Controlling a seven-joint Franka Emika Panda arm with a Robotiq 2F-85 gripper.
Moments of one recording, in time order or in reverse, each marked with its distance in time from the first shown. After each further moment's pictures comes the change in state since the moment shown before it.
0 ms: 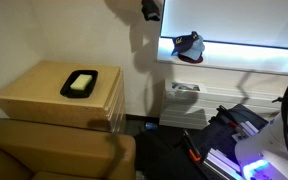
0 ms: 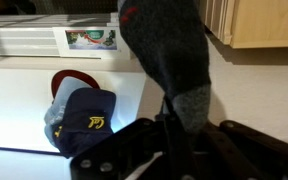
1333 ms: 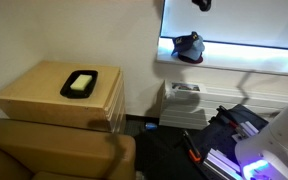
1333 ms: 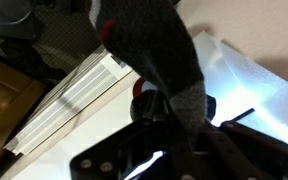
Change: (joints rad) arm -0.377 -0.484 0.153 -0.453 -0.061 0.080 0.436
